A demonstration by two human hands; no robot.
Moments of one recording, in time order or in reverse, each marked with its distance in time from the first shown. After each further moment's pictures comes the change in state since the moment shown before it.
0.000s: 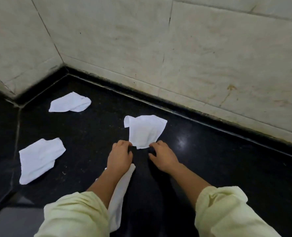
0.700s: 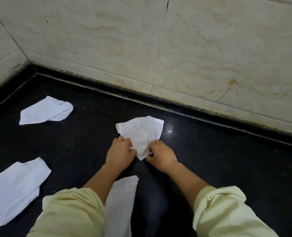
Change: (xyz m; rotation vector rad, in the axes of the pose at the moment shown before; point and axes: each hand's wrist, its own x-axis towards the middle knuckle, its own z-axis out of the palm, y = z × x) left_hand 0.070 -0.011 0.000 0.051 -0.127 0.189; right_hand 0.042 -0.010 0.011 -0.091 0.034 0.123
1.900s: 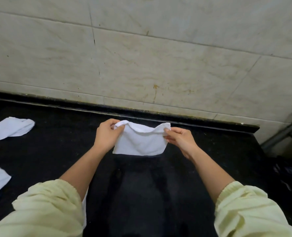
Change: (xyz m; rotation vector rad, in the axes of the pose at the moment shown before) left_hand -0.063 0.166 -0.047 -0.713 0.078 0.049; right_hand -0.179 0.142 -0.129 1.258 0.459 0.370
